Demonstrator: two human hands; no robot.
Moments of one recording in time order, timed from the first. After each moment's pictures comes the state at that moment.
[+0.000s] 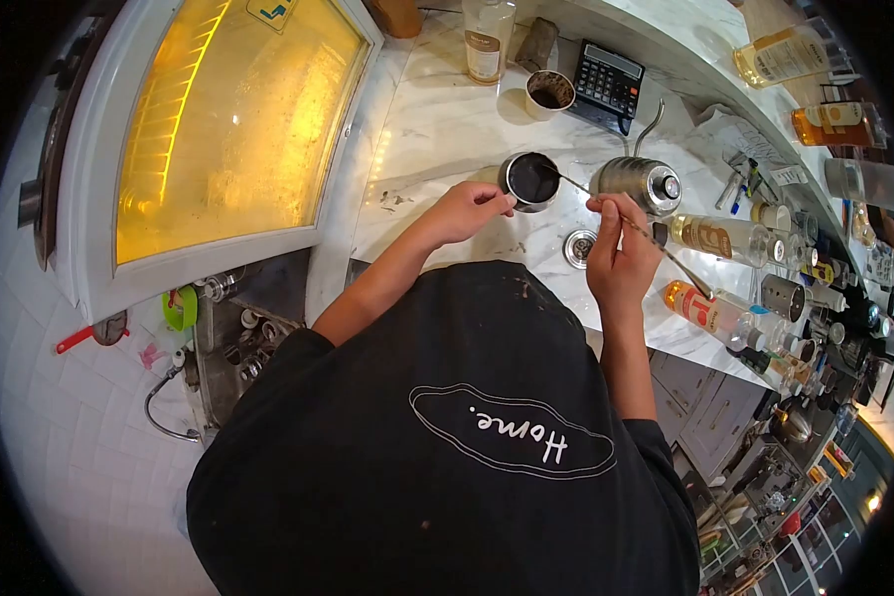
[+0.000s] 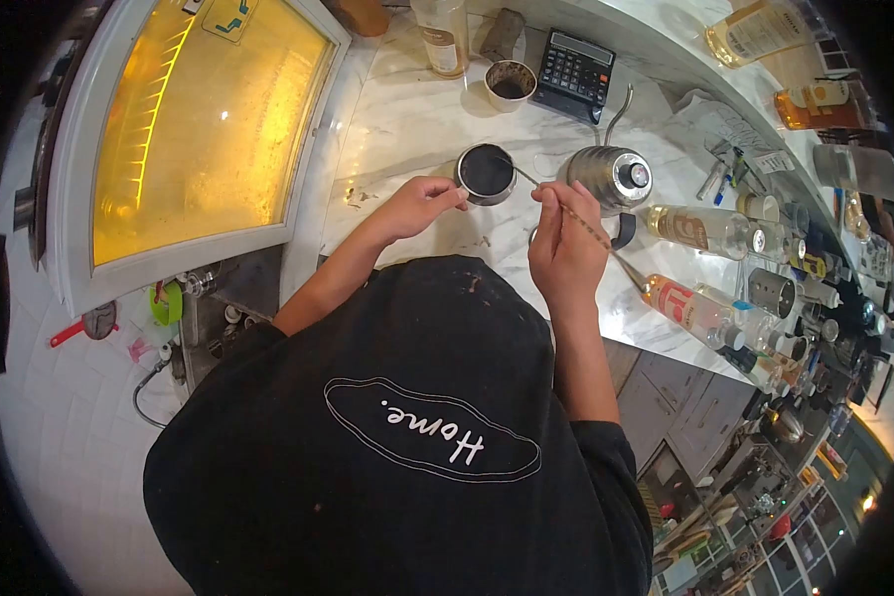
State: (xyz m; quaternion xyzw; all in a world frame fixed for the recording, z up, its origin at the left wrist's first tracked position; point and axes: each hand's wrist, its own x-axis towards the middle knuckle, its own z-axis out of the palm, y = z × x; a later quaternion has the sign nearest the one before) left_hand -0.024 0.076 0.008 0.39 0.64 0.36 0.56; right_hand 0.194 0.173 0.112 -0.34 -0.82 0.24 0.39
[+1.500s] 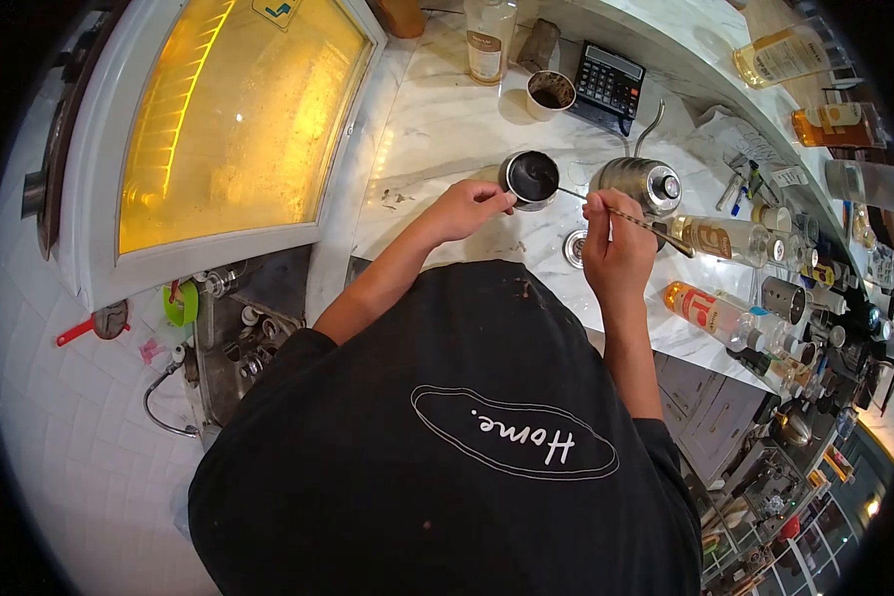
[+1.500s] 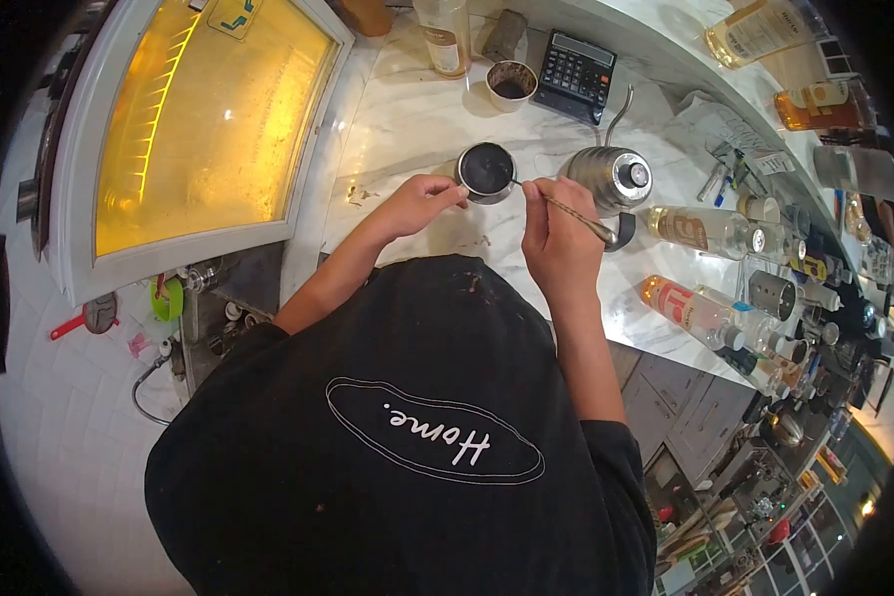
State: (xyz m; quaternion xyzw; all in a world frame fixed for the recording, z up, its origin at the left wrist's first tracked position) left_hand -0.023 0.075 0.008 0.40 0.65 0.36 0.54; right_hand 0.192 0.177 0.117 -0.32 -0.86 0.20 0.35
